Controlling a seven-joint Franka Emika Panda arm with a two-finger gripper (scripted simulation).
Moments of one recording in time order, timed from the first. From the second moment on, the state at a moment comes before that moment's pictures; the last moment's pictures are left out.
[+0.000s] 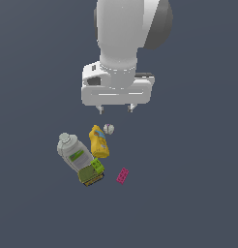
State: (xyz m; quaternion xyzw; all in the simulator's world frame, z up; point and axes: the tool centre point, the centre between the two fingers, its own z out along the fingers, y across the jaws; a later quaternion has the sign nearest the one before) arm 0.005 -0.010 0.306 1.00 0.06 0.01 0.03
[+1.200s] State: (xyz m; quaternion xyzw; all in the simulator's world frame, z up) arm 0.093 -0.068 0.192 0.96 0.27 0.00 0.00
